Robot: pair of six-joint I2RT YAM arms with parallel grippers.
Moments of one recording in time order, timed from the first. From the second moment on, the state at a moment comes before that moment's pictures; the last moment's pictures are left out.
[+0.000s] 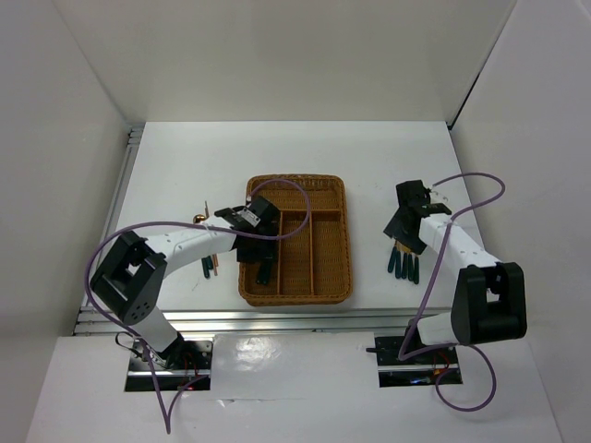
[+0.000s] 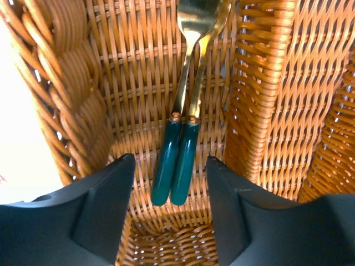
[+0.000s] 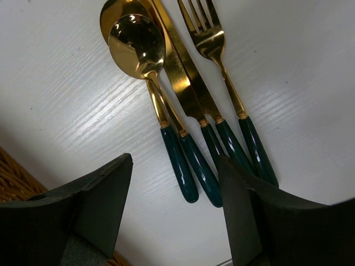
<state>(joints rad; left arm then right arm) -0.67 1.62 1.03 -0.59 -0.11 -0.68 0.09 1.37 0.85 -0.63 0.32 0.72</state>
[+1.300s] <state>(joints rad) -0.64 1.62 1.11 -0.64 -0.13 -0.63 -0.07 1.65 0.94 -0.73 0.41 0.73</state>
